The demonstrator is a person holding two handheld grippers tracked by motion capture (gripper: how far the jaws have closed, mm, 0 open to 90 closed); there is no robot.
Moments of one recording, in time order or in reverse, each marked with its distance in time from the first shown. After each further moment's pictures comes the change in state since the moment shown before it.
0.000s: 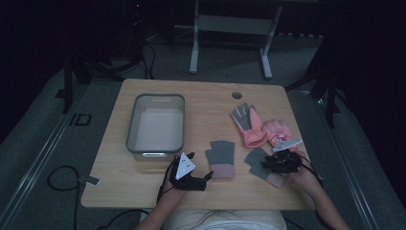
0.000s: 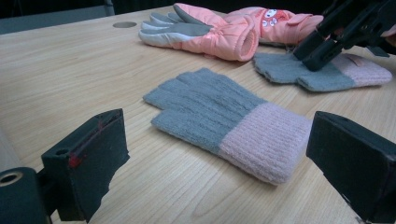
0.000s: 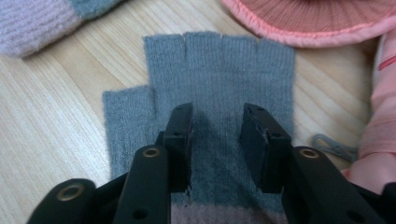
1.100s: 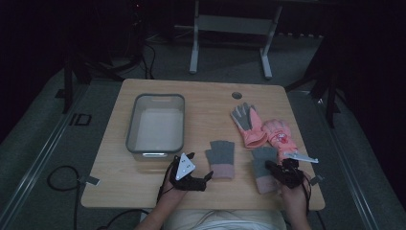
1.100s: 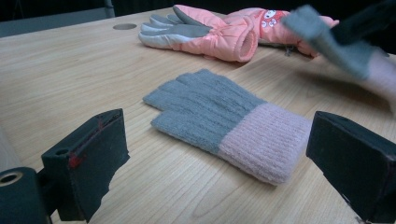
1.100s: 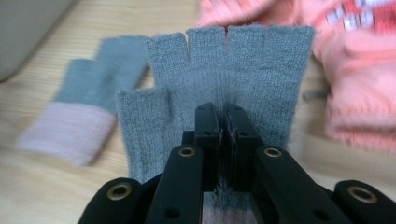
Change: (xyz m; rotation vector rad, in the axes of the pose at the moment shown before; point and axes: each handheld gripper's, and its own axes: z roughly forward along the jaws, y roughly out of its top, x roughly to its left) left arm -0.001 0.000 -0.001 -0.007 0.002 0.008; right arm 0.066 -0.010 -0.032 -0.252 -0.234 0.536
